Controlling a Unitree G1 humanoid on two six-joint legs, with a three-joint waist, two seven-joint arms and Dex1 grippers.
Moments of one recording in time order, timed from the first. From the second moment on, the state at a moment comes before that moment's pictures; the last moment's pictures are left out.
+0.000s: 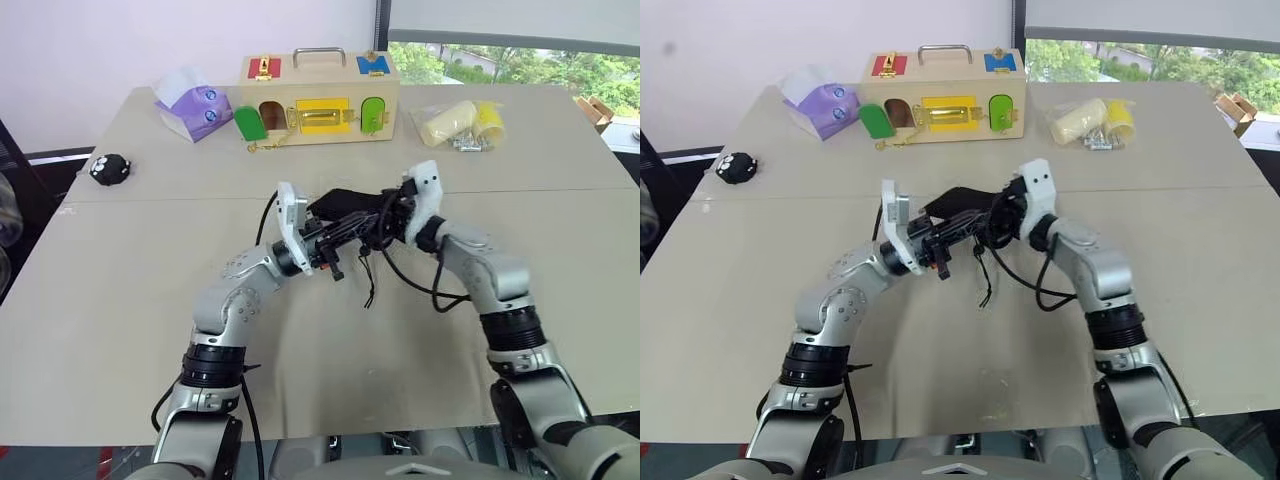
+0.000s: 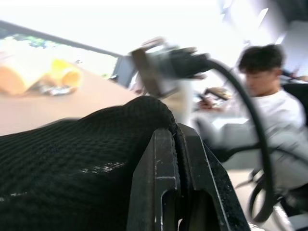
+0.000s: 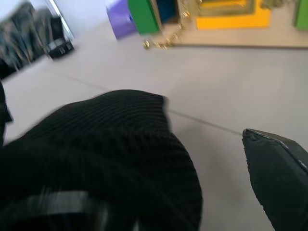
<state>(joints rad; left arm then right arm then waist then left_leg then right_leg) -0.40 0.28 0.00 -0.06 -0.64 0.48 -0.88 -0.61 -0.18 0.07 0.01 0.37 0.70 0.45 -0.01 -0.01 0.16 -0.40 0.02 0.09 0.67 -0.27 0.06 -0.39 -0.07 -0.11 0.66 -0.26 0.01</state>
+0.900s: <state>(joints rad) -0.46 0.13 0.11 -0.03 -0.74 0.56 -0.65 -0.21 -0.46 -0.14 -0.47 0.72 1.02 0.55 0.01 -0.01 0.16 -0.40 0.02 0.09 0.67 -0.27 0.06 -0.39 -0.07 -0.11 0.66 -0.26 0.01</state>
